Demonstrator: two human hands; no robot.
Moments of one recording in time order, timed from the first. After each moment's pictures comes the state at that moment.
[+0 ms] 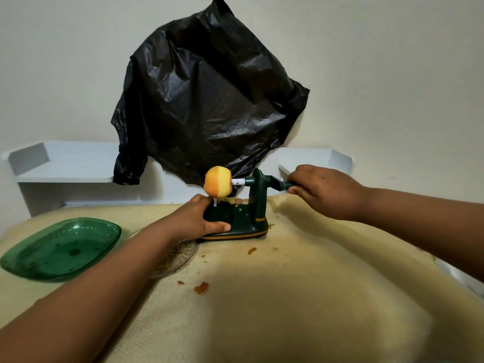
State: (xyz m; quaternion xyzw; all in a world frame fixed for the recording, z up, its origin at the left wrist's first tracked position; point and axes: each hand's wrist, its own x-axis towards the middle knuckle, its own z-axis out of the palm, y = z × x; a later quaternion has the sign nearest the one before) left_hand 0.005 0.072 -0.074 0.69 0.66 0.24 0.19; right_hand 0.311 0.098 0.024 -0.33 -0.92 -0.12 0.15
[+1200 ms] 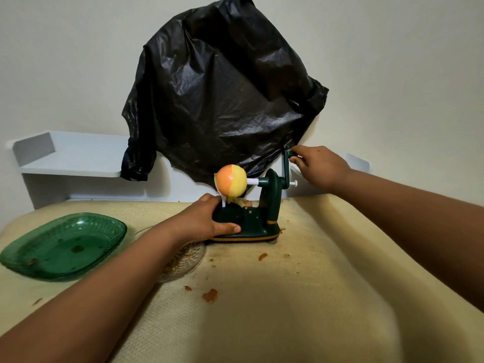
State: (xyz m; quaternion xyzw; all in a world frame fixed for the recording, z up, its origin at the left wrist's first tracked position) left_hand 0.003 0.070 -0.076 0.69 0.65 0.26 0.20; right_hand 0.263 0.180 0.030 -0.44 -0.86 -0.11 0.24
